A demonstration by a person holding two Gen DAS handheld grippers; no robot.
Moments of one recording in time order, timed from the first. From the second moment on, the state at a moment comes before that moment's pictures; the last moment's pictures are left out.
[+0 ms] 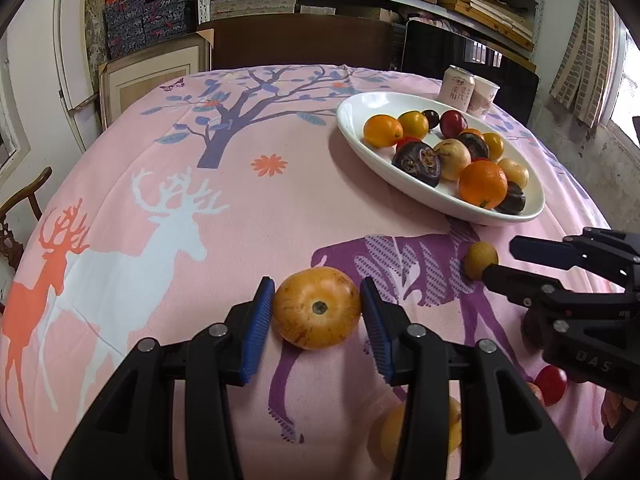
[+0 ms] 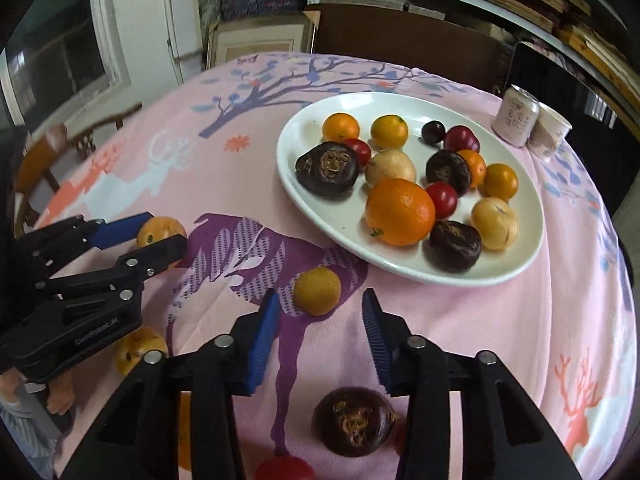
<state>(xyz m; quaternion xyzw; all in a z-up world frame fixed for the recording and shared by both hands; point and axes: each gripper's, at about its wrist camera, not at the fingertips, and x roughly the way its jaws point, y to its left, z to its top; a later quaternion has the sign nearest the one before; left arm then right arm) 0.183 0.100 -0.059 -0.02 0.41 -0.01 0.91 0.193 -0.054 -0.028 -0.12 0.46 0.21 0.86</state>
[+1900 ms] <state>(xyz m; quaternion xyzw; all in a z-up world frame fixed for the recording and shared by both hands) 0.172 0.101 -0.058 -0.01 0.40 -0.01 0.92 0.176 -0.195 -0.031 0.18 0.39 0.24 0.87</state>
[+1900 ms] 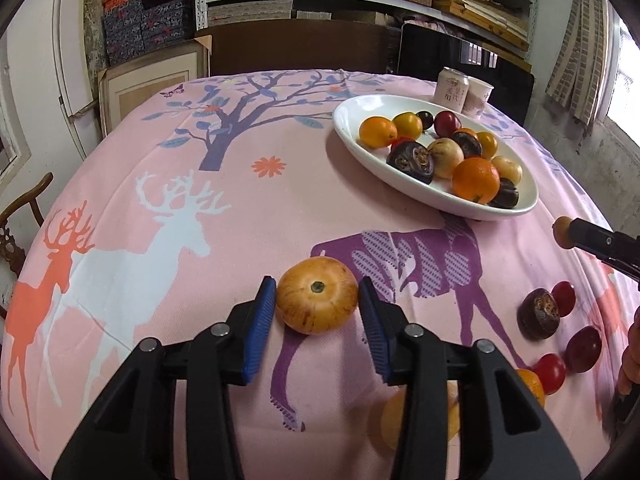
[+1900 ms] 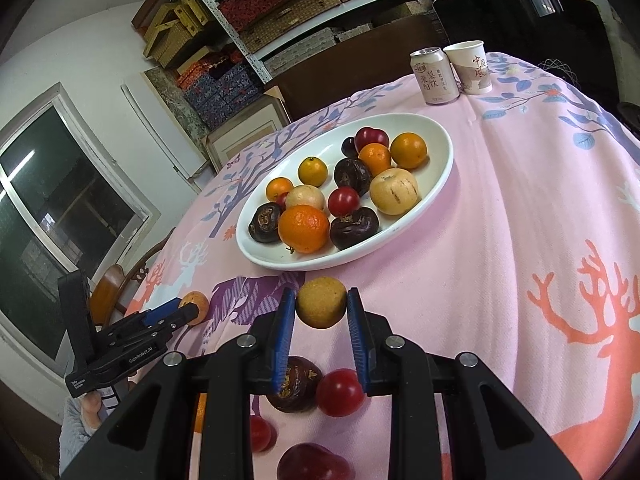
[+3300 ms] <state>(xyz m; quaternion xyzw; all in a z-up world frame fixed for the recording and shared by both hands) 0.298 0.051 -0.002 -0.08 0.37 -0.07 0.92 0.278 -0.215 -0.006 0.22 0.37 0.21 0.88</state>
